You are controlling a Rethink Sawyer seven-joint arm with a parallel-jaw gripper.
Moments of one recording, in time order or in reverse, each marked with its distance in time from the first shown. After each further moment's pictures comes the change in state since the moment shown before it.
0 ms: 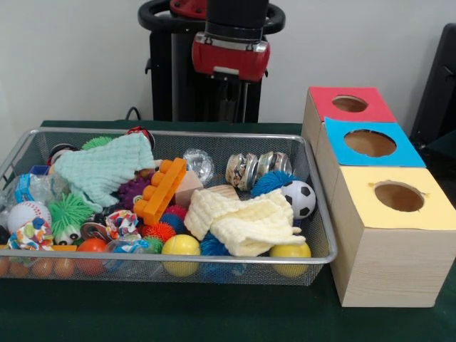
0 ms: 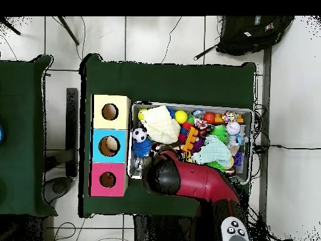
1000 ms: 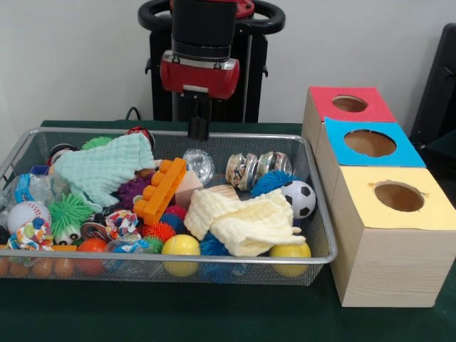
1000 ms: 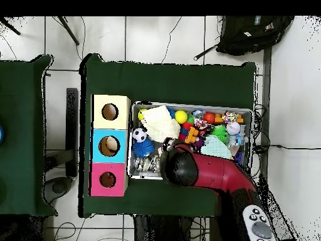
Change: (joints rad) arm -0.141 0.043 0.097 -0.051 -0.100 0.008 0.000
